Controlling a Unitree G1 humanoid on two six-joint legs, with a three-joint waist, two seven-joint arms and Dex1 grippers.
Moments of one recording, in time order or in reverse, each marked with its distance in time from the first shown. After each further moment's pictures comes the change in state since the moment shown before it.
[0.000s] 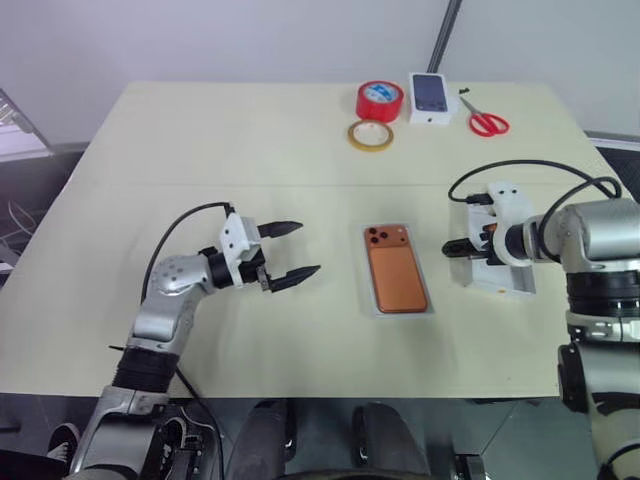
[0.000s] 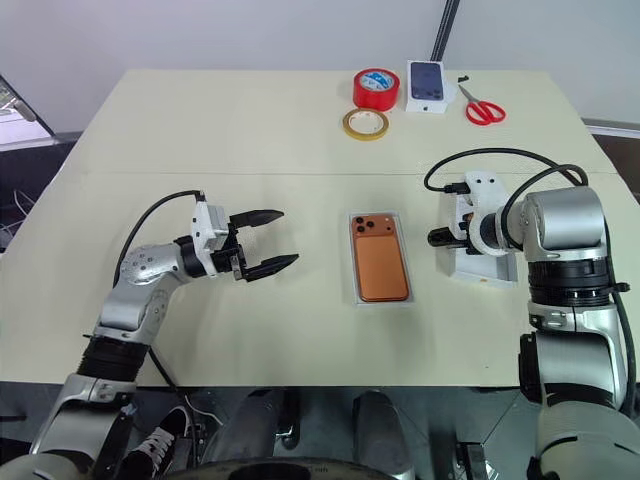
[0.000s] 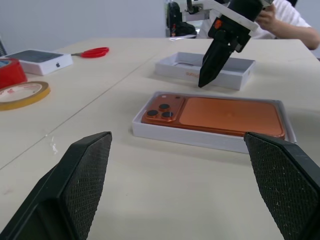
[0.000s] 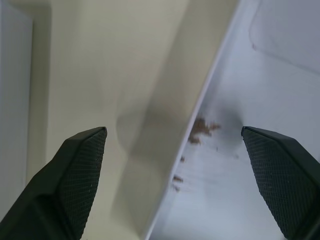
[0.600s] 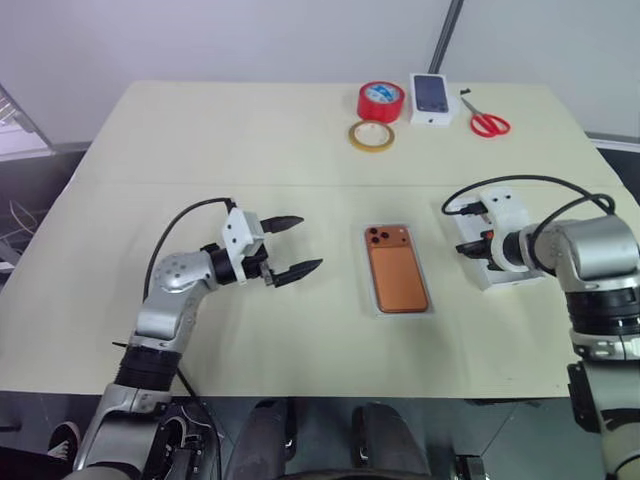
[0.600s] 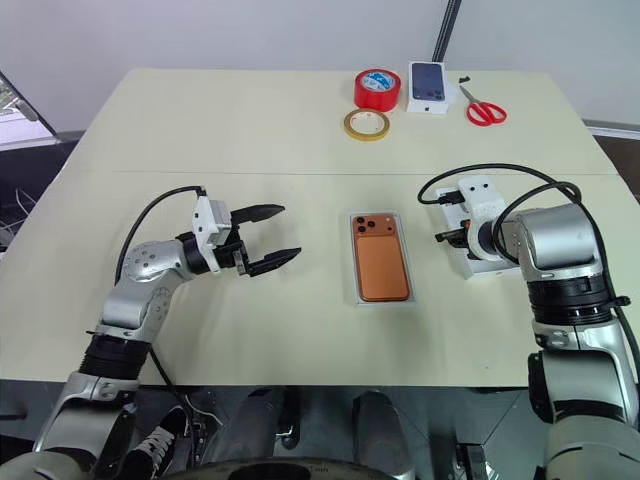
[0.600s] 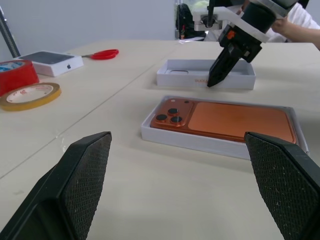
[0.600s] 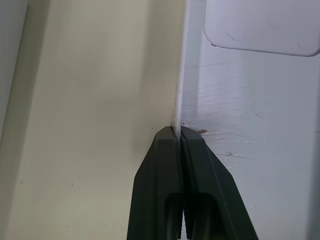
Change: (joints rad) left arm -0.018 -0.012 0.000 -0.010 0.003 0.037 0.031; right arm 0.100 -0.043 0.064 -0.105 -0.006 -0.118 0.020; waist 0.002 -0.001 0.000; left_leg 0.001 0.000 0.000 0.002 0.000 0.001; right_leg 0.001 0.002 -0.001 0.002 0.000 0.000
